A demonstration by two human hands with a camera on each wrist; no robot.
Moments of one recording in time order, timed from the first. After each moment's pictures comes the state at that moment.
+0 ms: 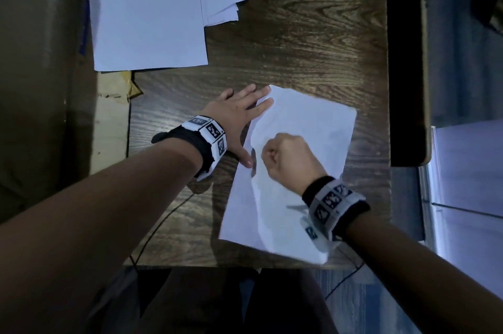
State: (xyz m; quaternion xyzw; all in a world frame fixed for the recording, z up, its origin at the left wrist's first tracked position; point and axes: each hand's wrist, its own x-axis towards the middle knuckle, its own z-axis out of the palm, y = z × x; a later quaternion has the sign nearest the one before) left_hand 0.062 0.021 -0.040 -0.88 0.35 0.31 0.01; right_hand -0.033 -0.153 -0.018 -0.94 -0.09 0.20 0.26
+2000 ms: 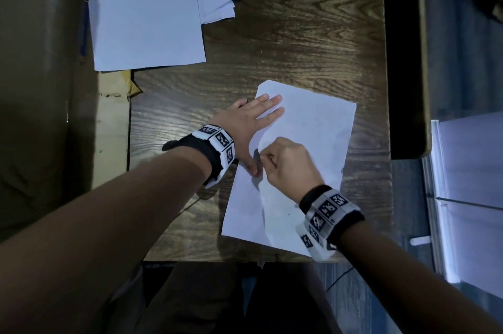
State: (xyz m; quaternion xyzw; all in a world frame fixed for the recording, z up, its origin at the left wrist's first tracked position) left_hand 0.041 0.005 -0.049 -0.87 0.38 0.31 -0.01; right_hand -0.062 -0.151 -0.029 -0.93 -0.08 0.15 0.32
